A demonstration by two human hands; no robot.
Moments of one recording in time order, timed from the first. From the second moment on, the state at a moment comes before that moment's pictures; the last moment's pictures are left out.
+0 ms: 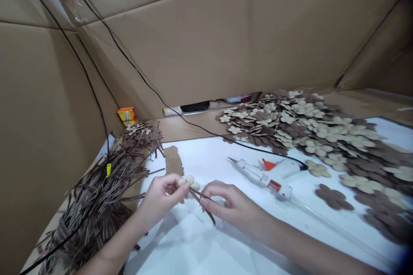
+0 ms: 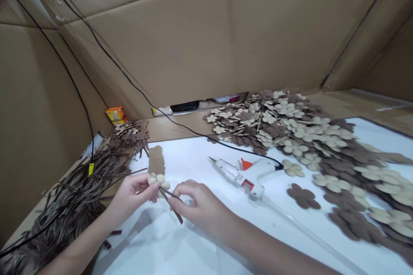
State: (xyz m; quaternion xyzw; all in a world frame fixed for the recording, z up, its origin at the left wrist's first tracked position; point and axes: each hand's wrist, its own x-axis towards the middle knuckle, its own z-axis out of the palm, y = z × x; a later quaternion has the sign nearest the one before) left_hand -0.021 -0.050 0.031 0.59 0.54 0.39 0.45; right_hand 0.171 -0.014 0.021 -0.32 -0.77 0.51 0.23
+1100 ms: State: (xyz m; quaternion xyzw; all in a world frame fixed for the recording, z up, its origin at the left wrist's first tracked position) left_hand -0.078 -0.034 0.062 0.56 0.57 0.29 0.53; right_hand 0.194 0.010 0.046 -0.24 -0.33 0.87 0.28
